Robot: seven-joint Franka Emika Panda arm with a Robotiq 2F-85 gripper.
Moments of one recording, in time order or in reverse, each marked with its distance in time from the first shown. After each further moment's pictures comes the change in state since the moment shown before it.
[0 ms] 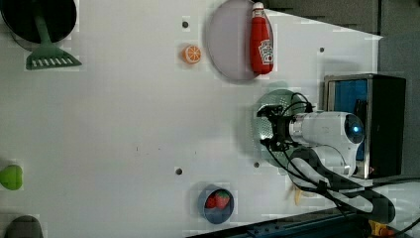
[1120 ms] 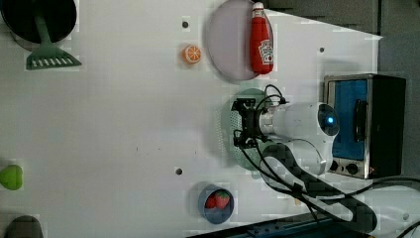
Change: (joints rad) arm 0.227 0.030 0.033 0.141 0.203 -0.100 0.229
